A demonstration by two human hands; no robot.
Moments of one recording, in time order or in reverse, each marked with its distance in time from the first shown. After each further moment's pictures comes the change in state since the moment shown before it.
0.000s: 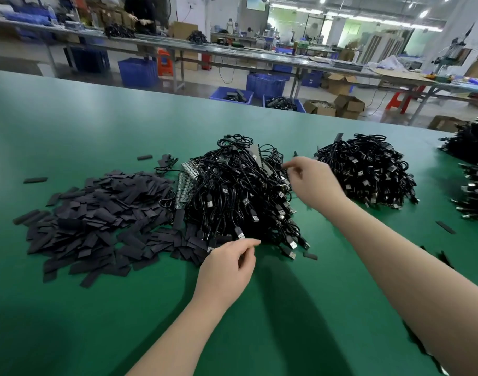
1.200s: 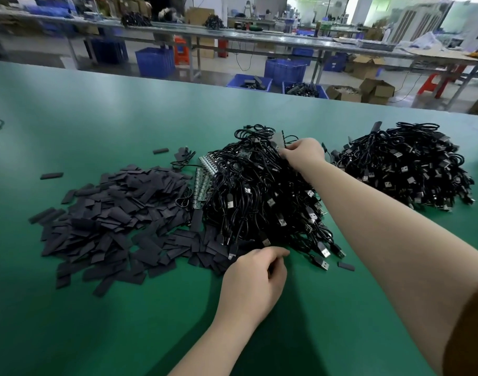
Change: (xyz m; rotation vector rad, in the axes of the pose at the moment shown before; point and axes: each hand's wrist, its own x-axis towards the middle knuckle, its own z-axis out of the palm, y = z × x) left_hand 0.006 -0.001 0.007 0.067 -0.017 -0.067; right_hand 0.105 -0.017 0.071 0.185 -0.072 0.350
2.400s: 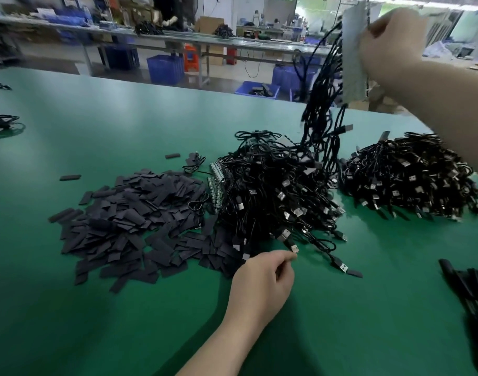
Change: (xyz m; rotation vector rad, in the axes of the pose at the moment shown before) left_hand -0.002 -0.001 -0.004 -0.026 -0.022 0.038; right_hand -0.006 -0.086 -0.157 -0.119 0.562 -0.341
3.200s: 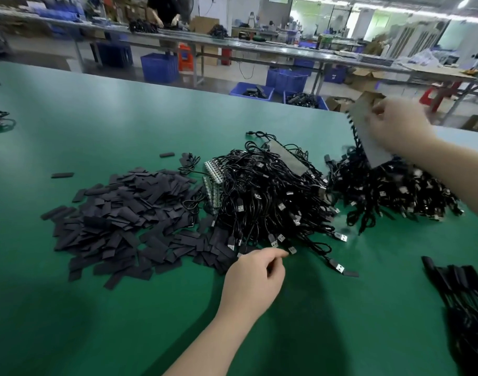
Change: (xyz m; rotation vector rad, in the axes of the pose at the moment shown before) left_hand 0.003 -0.001 0.002 0.010 0.013 -0.031; right_hand -0.048 0.082 -0.007 -0.231 -0.234 -0.066
